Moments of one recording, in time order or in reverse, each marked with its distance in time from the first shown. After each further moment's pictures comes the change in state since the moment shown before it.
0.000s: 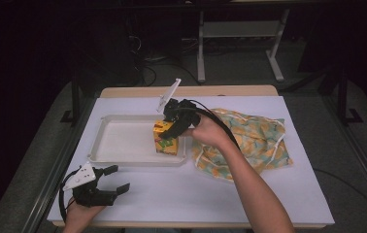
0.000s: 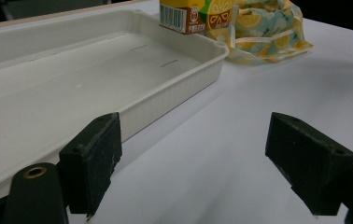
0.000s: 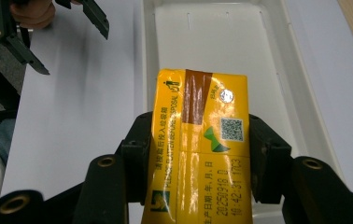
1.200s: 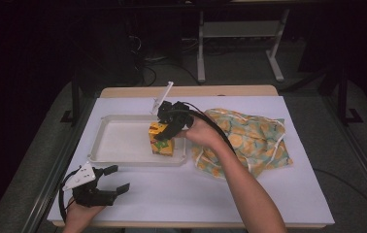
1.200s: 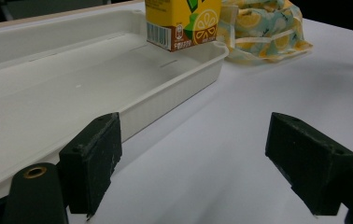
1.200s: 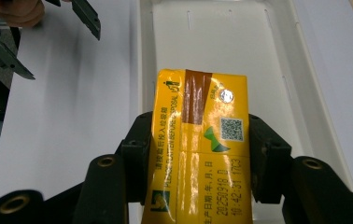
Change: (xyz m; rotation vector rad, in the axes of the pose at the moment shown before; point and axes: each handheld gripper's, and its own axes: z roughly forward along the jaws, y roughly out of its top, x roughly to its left) left arm 0.000 0.000 0.000 -0.001 -0.001 0.003; right arm -0.002 0.006 0.021 0.014 0.004 0.008
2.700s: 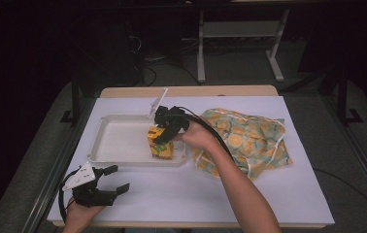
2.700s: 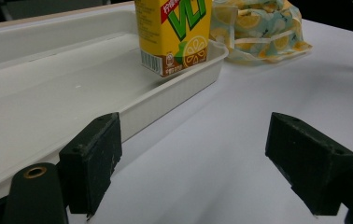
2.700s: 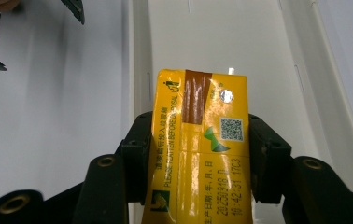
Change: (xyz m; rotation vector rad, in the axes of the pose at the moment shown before) left arm -0.001 0.000 0.000 0.000 -0.003 -0.008; right arm -0.005 -0.003 0.027 0.037 0.007 -0.002
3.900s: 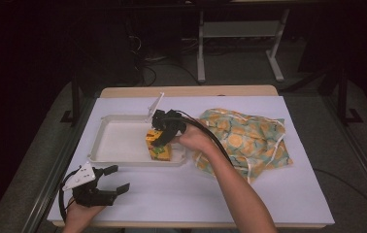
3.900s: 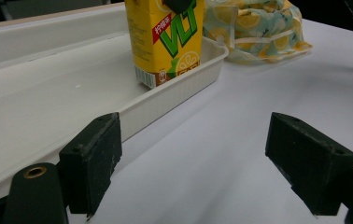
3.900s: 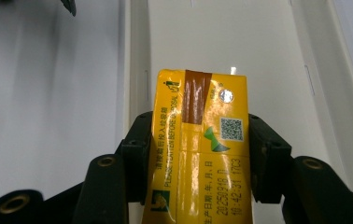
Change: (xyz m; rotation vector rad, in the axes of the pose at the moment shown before) left arm 0.000 0.000 0.000 0.001 0.000 -0.002; right arm -0.001 -0.001 0.018 0.010 0.004 -0.019
